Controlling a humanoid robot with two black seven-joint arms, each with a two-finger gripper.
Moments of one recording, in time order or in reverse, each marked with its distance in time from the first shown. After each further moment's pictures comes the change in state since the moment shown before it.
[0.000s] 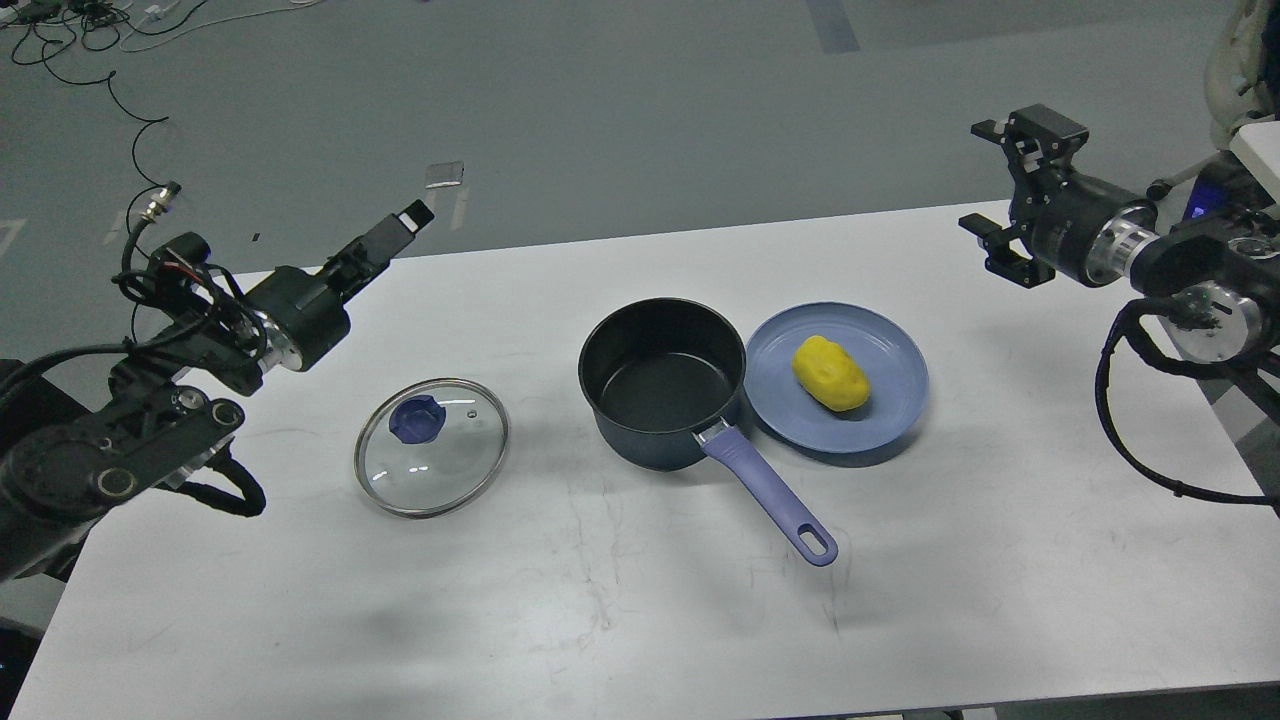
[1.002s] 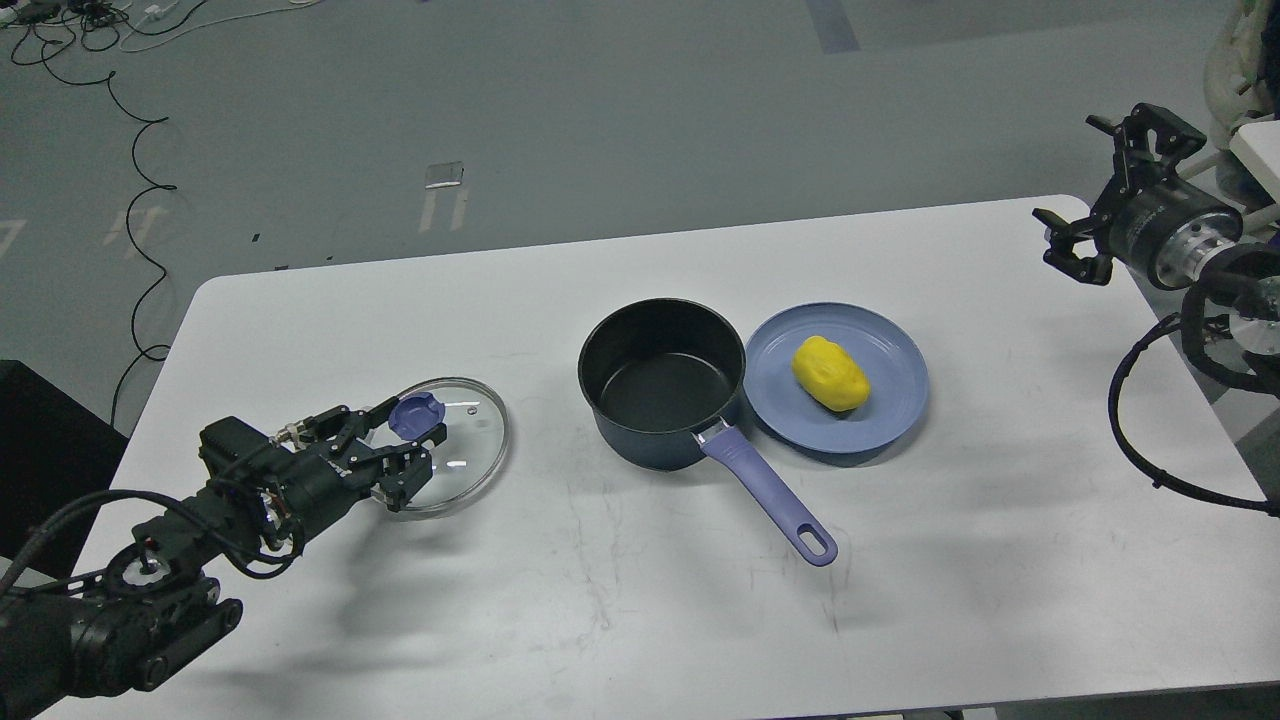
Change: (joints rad) left arm 0.291 -0.074 0.118 0.237 0.899 0.439 0.000; right arm -0.116 0.037 0.299 -0.147 0.289 -0.008 -0.081
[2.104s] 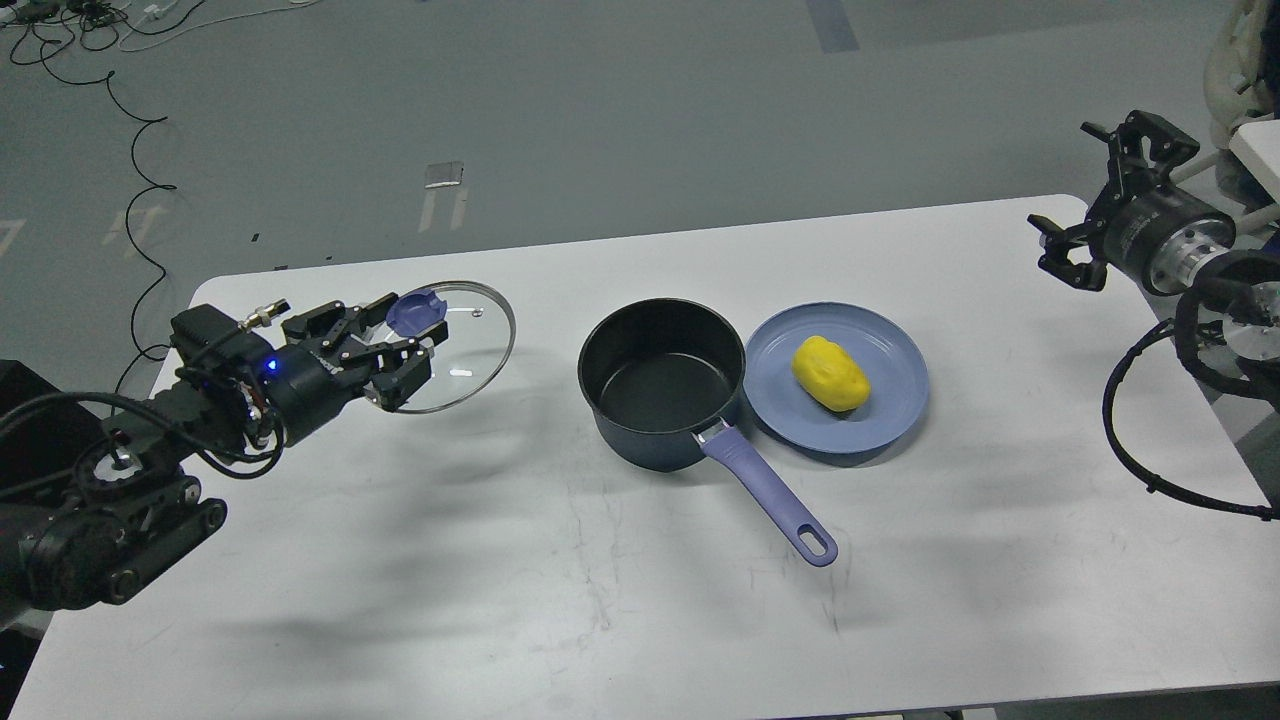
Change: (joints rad) left arm -0.142 0.089 -0.086 -0.130 0.002 -0.092 0.000; right arm -0.008 0.012 0.003 -0.004 0.000 0.000 0.000
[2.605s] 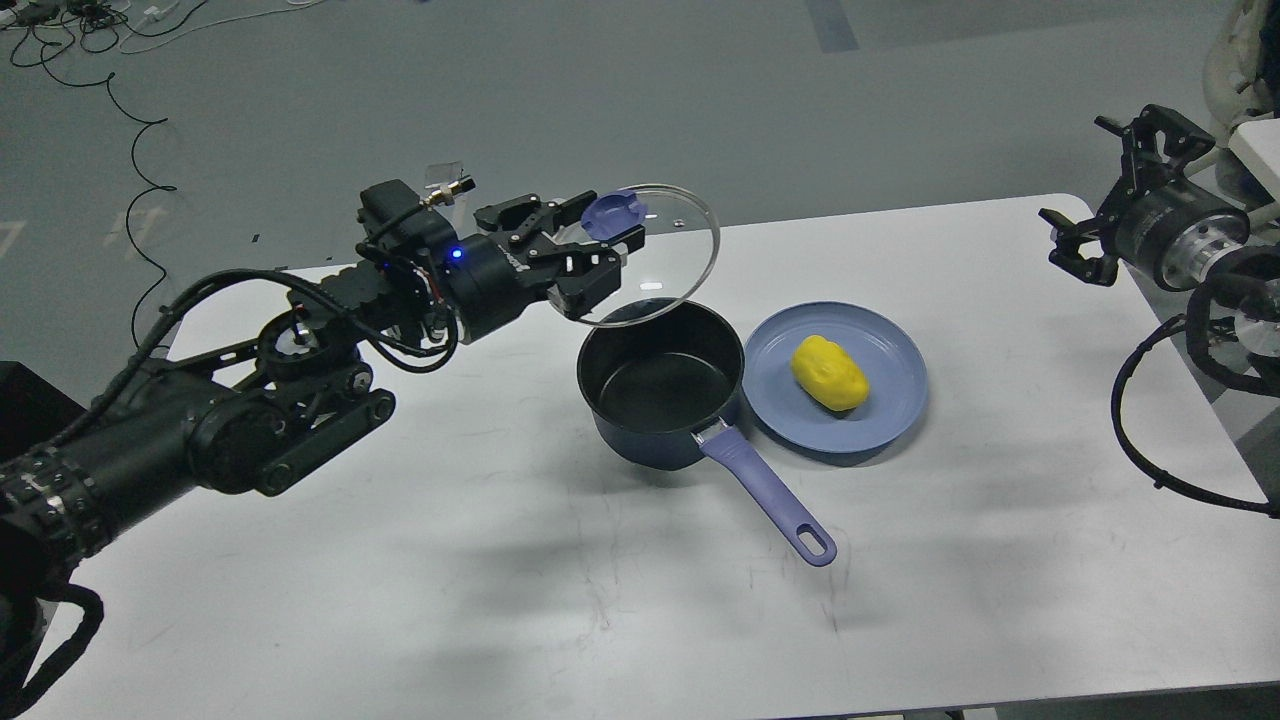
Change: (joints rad) left arm -0.228 -0.187 0.000 -0.105 -0.010 -0.132 0.020; right arm -0.005 -0.010 0.020 0.002 0.000 0.000 0.000
